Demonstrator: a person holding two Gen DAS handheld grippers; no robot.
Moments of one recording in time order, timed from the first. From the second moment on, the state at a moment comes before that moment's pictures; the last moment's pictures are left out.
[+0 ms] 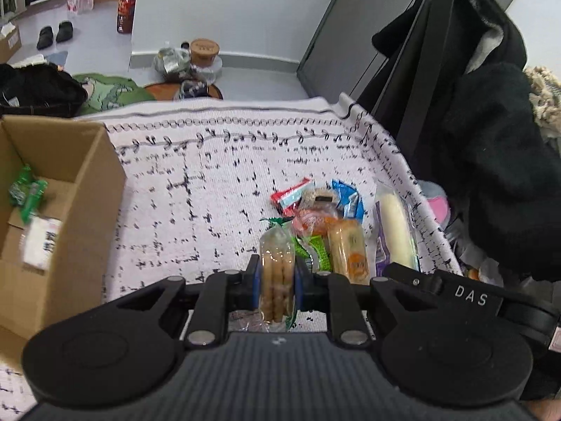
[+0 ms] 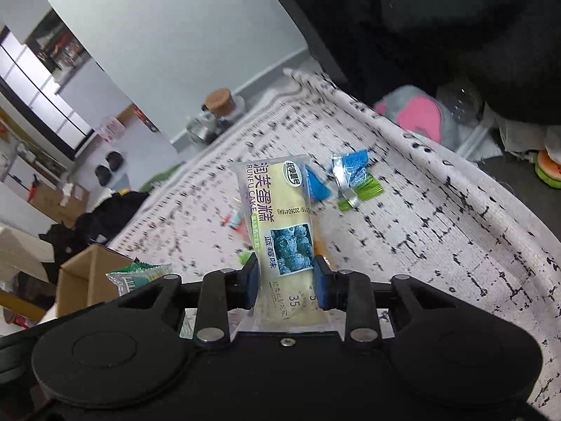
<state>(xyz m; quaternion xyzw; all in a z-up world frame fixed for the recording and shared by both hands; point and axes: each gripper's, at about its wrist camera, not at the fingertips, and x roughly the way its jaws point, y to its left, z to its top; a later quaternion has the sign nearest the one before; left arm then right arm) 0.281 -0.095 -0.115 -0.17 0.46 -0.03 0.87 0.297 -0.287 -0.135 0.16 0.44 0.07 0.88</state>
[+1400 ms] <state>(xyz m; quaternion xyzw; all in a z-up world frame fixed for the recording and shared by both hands) 0.217 0.031 -0.040 -0.19 0.39 0.01 0.90 0.251 -0.165 -0.092 0.16 0.36 0.13 0.91</state>
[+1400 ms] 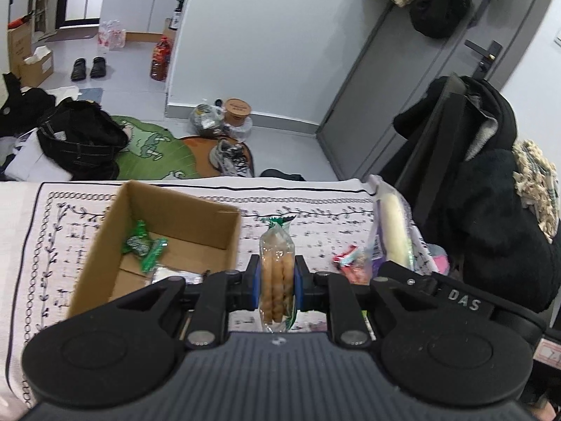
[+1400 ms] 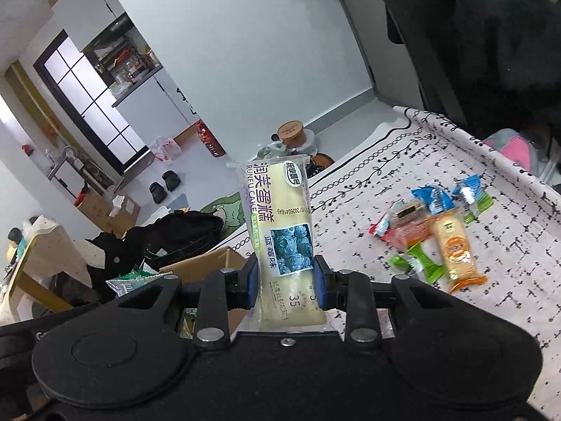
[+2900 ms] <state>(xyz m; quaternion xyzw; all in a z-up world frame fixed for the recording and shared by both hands) 0.221 0.114 -0.086 -0.21 0.43 0.09 0.87 0.247 -0.083 -0.115 0.12 0.39 0.16 0.90</state>
